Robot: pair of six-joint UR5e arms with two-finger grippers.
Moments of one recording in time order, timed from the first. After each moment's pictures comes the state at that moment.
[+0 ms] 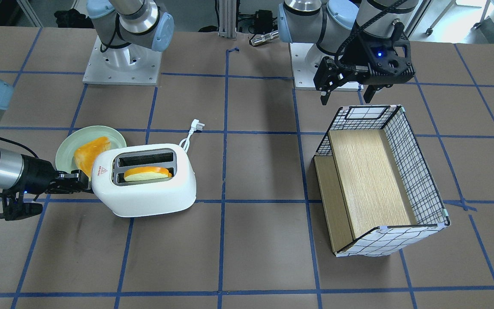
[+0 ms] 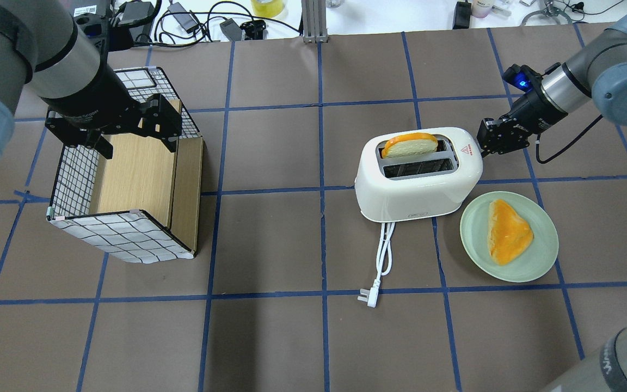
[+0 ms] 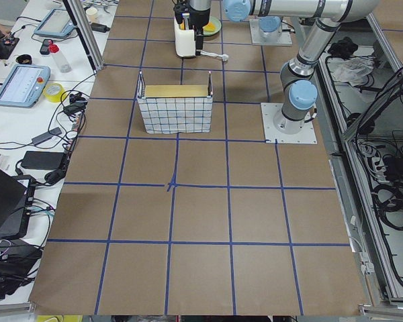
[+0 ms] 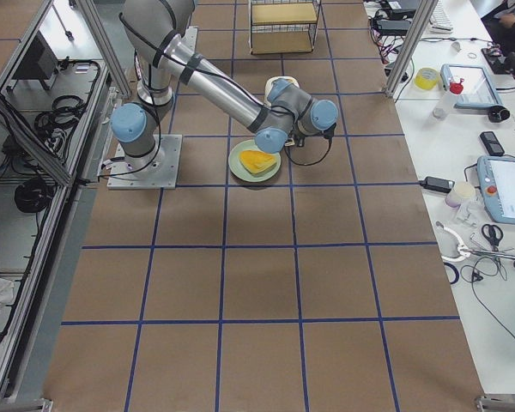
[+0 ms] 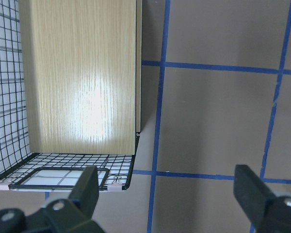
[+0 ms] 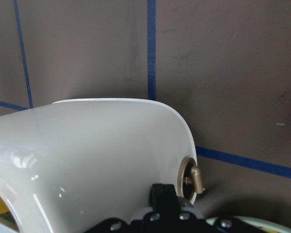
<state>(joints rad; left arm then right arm) -1.57 -1.47 -1.67 -1.51 1.59 -0.08 1.20 -1.18 1.70 -1.72 -1.11 -0.51</state>
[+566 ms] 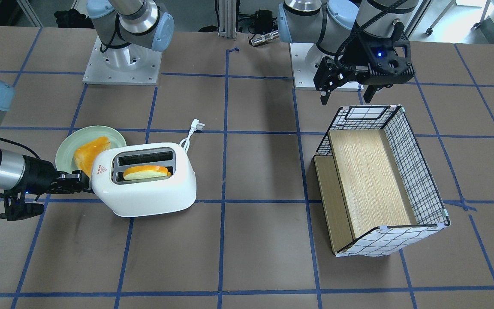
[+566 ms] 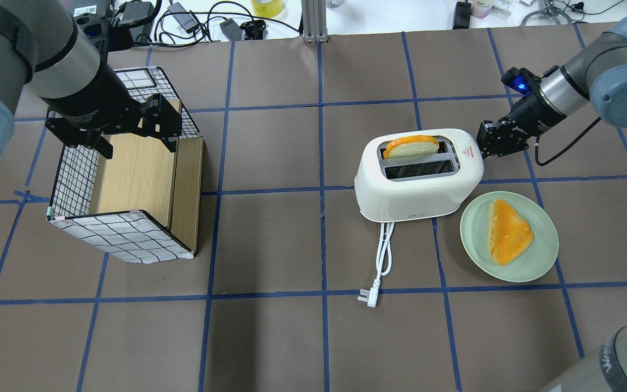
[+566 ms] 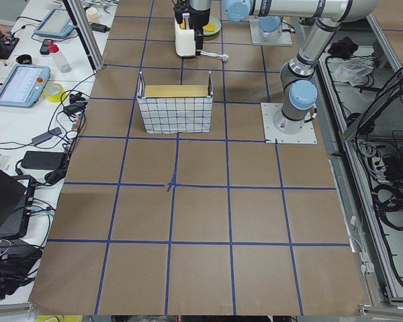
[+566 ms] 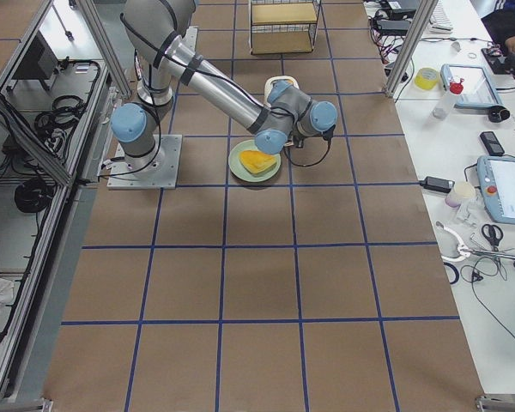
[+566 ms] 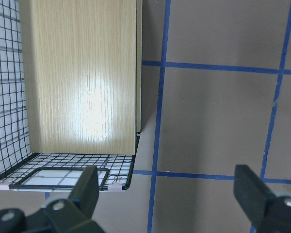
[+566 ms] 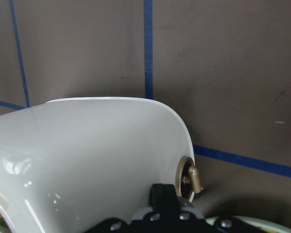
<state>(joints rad) -1.57 -1.47 -1.67 -1.51 1.59 -0.08 1.20 -1.17 1.70 -1.72 -1.11 -0.51</state>
